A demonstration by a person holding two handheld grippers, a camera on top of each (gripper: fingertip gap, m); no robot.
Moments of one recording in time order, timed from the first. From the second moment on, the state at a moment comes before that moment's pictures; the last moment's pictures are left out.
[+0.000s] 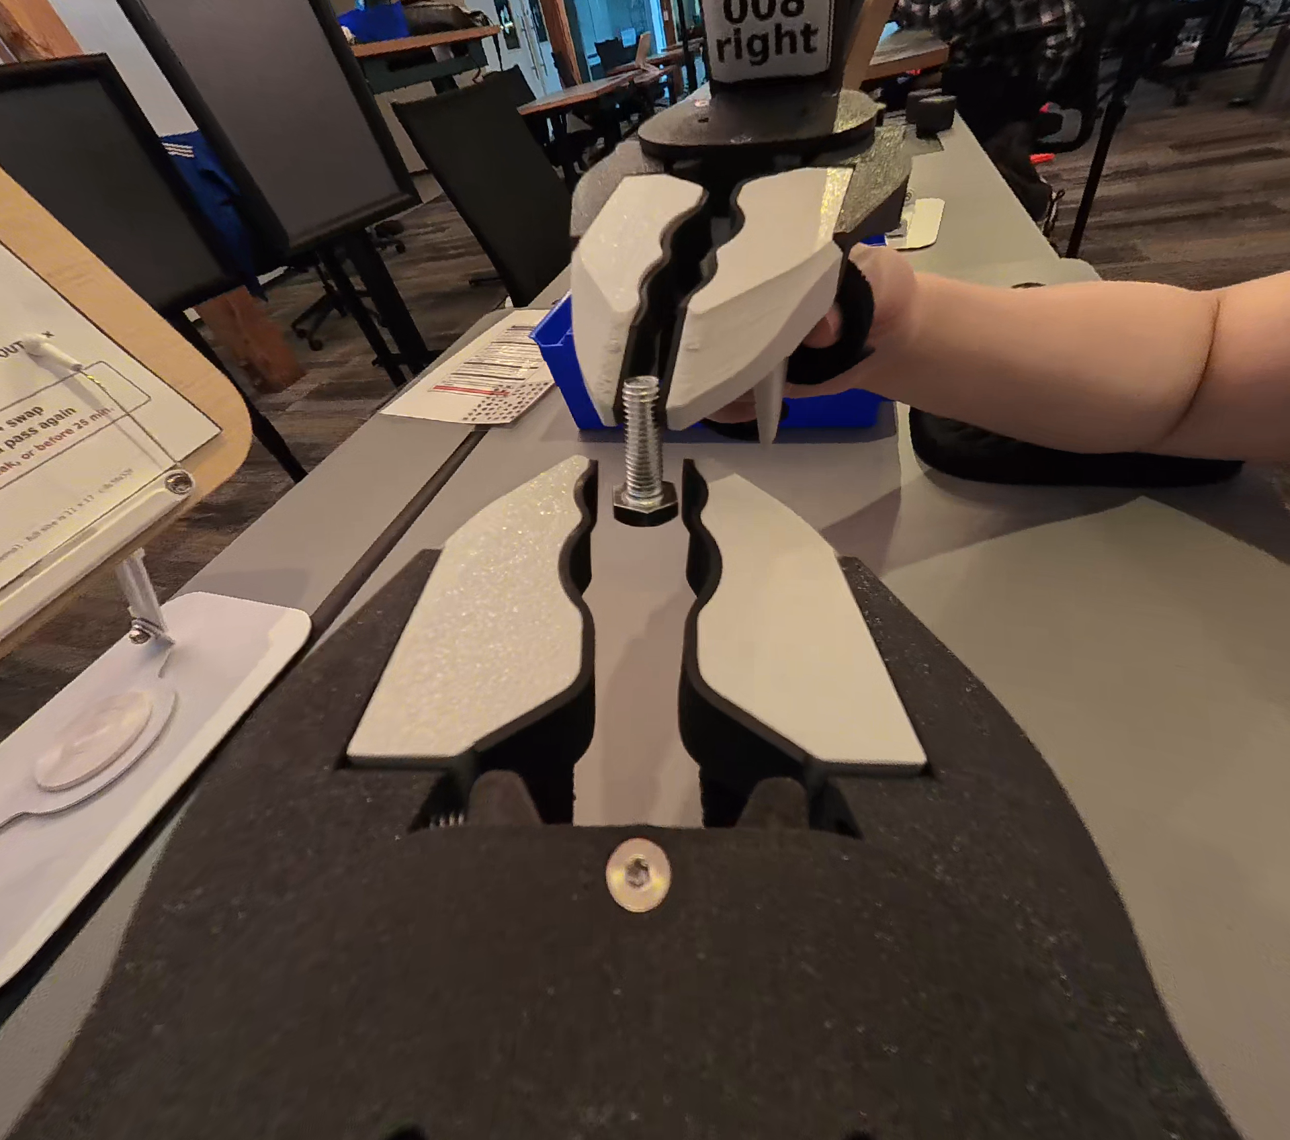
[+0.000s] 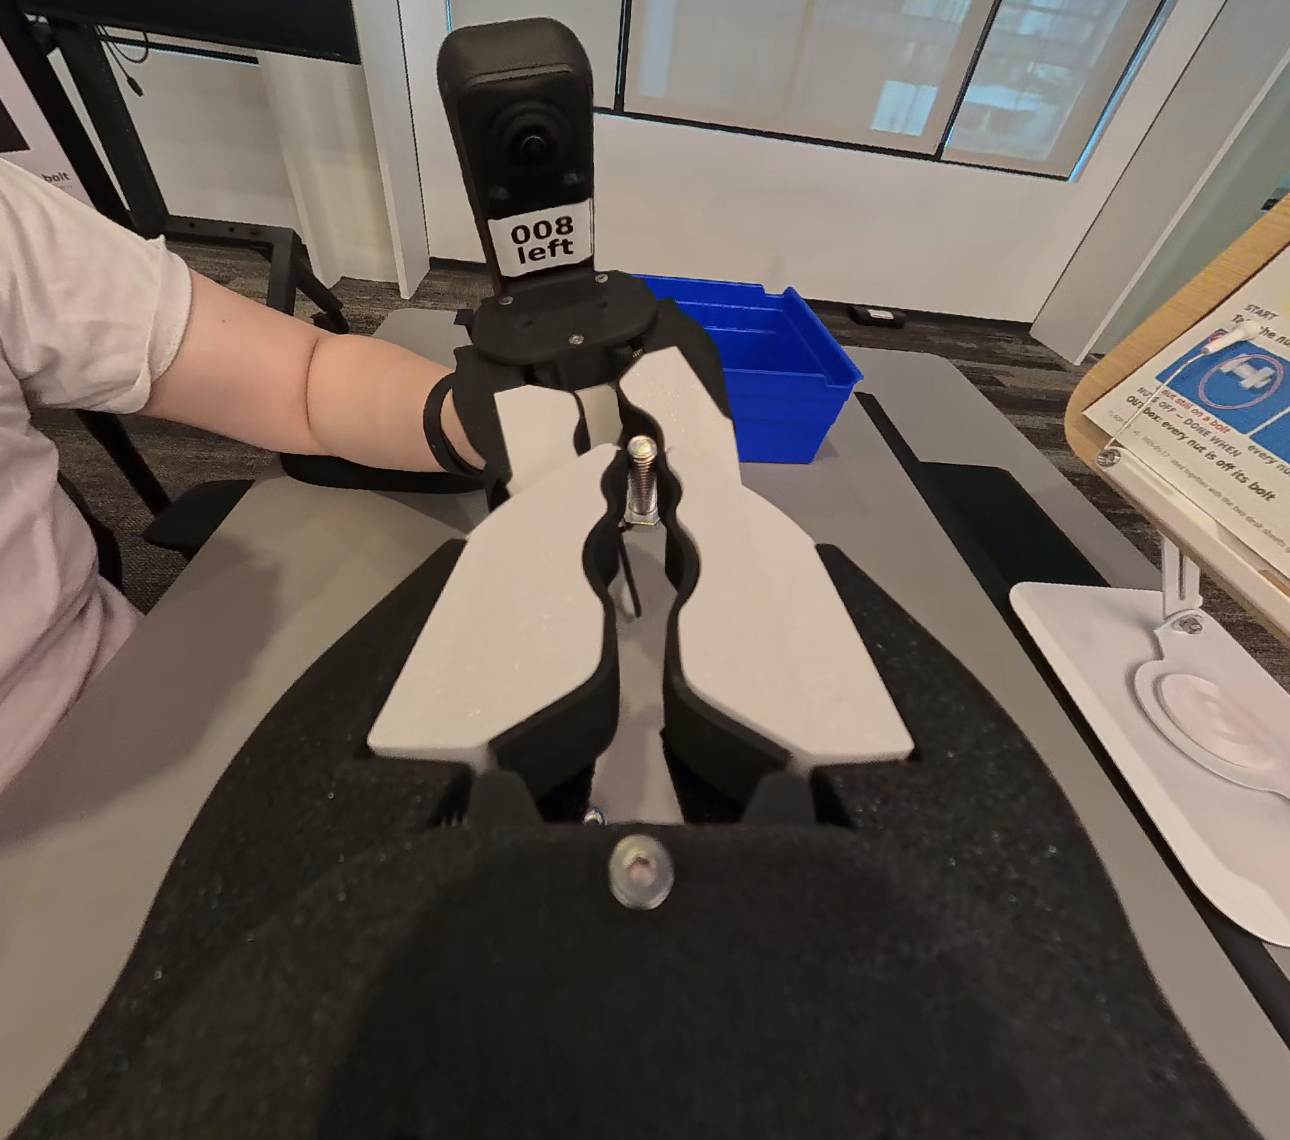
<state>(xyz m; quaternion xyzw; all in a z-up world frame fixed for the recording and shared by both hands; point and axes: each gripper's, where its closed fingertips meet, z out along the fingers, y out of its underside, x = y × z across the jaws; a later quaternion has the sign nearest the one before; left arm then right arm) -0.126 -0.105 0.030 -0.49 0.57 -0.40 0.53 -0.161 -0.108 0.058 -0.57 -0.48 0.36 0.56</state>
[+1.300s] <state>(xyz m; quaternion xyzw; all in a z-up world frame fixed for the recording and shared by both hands) -0.133 -0.090 0.031 -0.50 0.57 -0.34 0.55 -0.154 -0.110 0.068 -0.55 -0.48 0.36 0.58</state>
